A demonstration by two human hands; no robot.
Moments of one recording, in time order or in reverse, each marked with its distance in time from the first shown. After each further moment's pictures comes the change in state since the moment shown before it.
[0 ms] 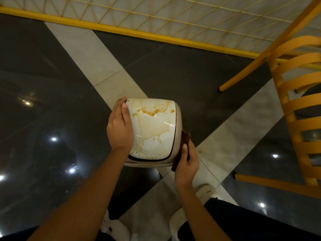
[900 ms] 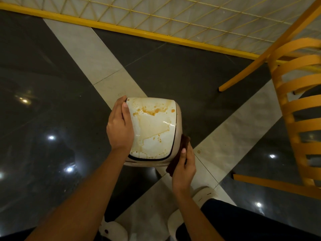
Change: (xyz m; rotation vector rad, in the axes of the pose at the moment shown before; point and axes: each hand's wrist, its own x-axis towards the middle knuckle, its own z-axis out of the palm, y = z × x) left_hand -0.001 -0.001 0.001 0.008 0.012 0.014; right_hand -0.015 -0.005 -0.002 -0.041 -0.017 -0.026
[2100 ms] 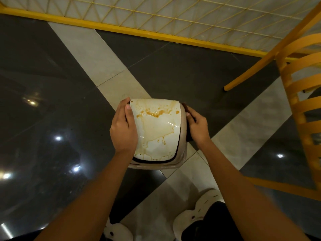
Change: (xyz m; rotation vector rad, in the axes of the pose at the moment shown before) left_hand 0.001 0.002 0.000 0.005 -0.002 -0.007; right_hand 0.129 -0.048 0.021 -0.184 -0.482 -0.024
